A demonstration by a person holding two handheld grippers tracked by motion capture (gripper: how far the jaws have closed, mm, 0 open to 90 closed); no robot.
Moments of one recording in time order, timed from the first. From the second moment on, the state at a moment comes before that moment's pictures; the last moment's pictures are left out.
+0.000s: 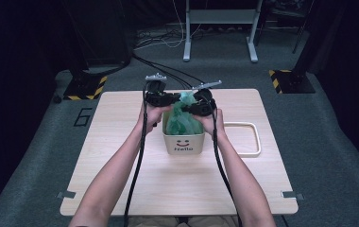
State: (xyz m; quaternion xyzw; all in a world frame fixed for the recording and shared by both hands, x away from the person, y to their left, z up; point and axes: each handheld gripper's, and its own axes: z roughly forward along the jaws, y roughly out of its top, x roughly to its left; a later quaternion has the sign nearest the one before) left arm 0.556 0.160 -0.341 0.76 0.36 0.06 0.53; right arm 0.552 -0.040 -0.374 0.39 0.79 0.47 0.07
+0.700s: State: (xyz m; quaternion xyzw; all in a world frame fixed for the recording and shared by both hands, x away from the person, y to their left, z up) left arm 0.529 0.189 -0.348 0.78 0.35 0.08 0.51; right arm 0.543 -0.047 -0.333 0.43 0.75 0.49 0.11
